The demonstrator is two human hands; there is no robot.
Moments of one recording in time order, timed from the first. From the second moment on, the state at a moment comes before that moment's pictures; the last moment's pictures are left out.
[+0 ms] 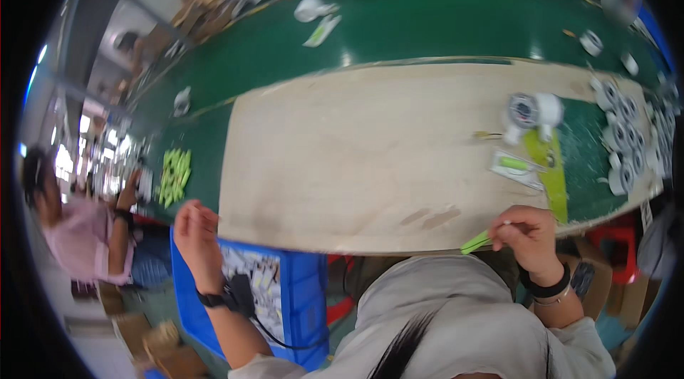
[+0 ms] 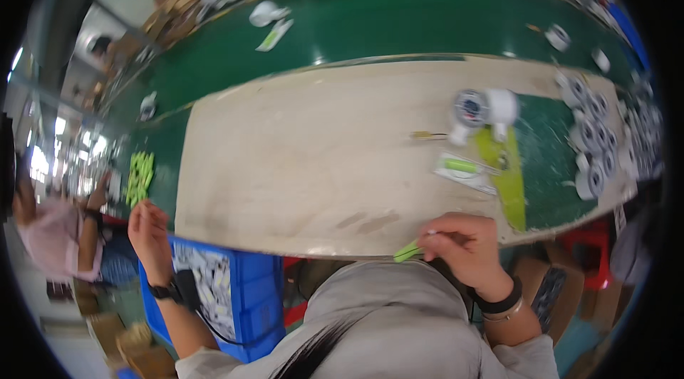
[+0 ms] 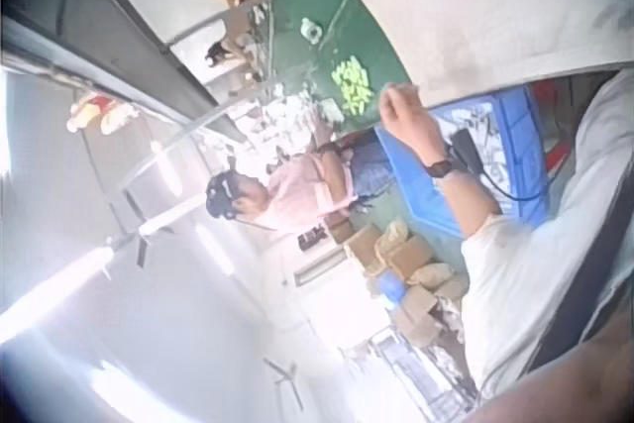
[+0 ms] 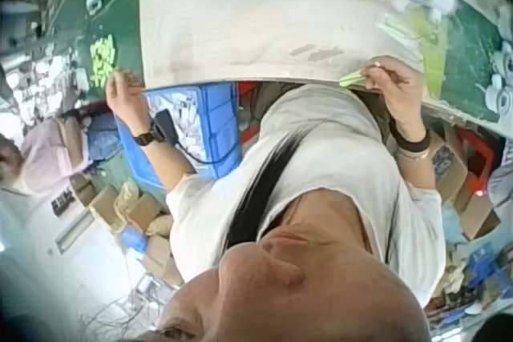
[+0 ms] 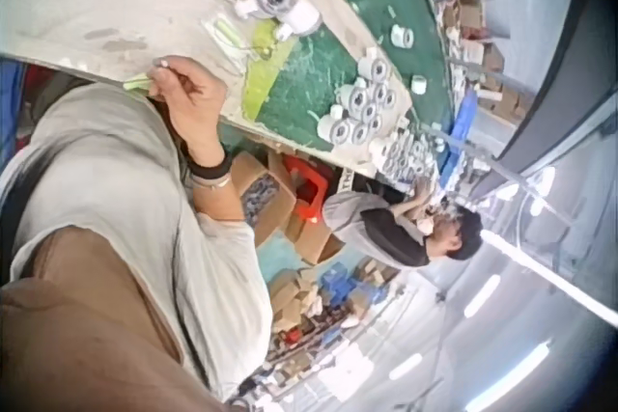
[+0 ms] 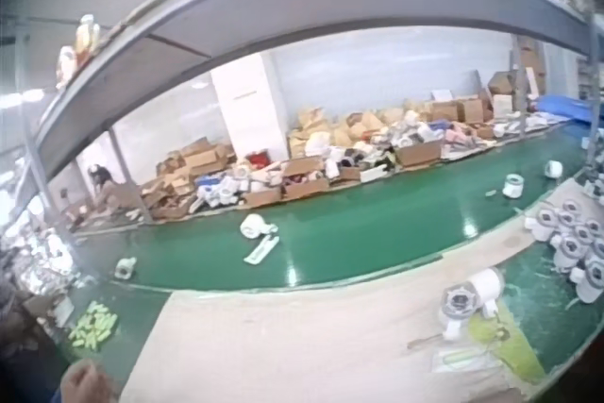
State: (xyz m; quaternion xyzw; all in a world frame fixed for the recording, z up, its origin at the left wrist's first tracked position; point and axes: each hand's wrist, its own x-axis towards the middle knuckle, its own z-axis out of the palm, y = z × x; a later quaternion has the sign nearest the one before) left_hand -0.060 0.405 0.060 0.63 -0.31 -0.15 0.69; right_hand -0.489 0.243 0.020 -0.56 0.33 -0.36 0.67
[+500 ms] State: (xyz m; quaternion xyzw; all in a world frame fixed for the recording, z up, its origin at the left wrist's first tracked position) left_hand 0.003 0.594 -0.191 0.91 -0.32 -0.25 0.06; right_hand -0.421 0.247 0.025 -0.66 0.34 -0.31 0.59
